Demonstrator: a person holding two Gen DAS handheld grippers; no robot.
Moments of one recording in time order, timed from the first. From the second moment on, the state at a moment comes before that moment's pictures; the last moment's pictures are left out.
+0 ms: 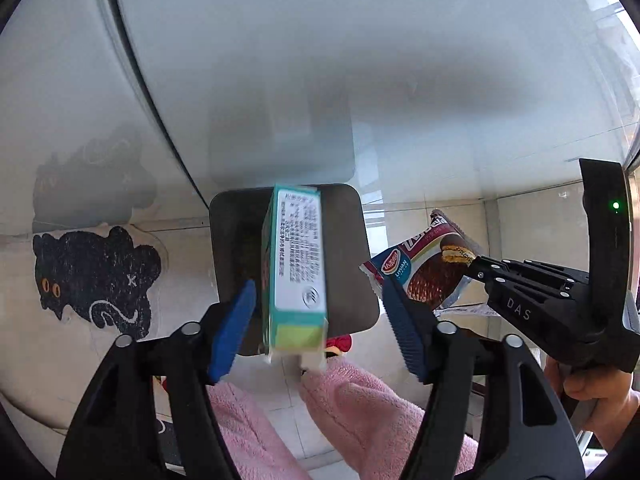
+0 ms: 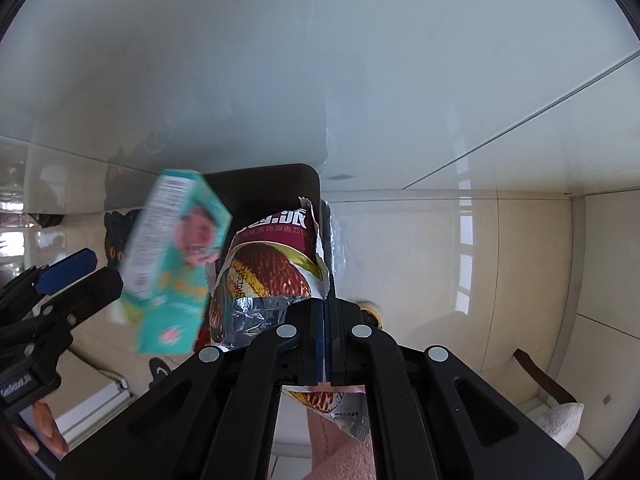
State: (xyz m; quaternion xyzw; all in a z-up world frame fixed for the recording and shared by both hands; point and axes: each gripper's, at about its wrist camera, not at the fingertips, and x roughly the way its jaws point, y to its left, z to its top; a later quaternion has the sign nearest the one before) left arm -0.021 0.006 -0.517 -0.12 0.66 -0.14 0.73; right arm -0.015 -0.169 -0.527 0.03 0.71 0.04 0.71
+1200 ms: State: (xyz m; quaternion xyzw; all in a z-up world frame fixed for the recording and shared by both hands) left arm -0.051 0.039 -0.328 -0.09 0.57 -0.09 0.81; right arm -0.032 -0.216 -0.347 0.08 0.66 0.13 0.74
